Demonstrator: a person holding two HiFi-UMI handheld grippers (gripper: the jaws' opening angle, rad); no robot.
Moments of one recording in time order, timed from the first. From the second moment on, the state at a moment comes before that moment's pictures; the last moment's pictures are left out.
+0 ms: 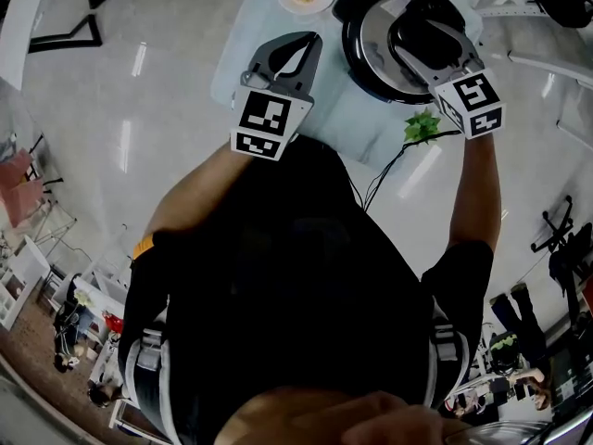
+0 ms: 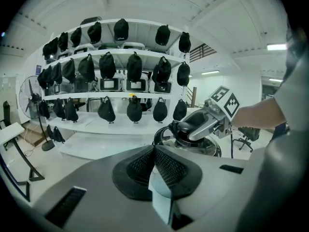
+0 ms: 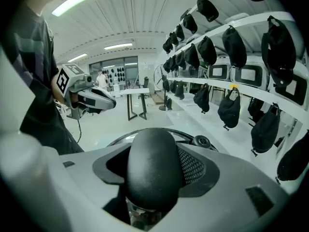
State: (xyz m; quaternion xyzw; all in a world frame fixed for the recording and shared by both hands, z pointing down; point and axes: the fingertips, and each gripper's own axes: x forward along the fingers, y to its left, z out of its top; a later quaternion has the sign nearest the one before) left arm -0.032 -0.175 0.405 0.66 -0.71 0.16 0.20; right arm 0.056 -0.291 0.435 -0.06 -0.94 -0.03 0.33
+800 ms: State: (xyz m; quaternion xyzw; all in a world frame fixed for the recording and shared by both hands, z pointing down) left arm -0.021 -0.194 0.409 0.68 -0.69 0.15 0.20; right arm 0.052 -0.307 0.438 0.09 -0.94 0.03 0.34
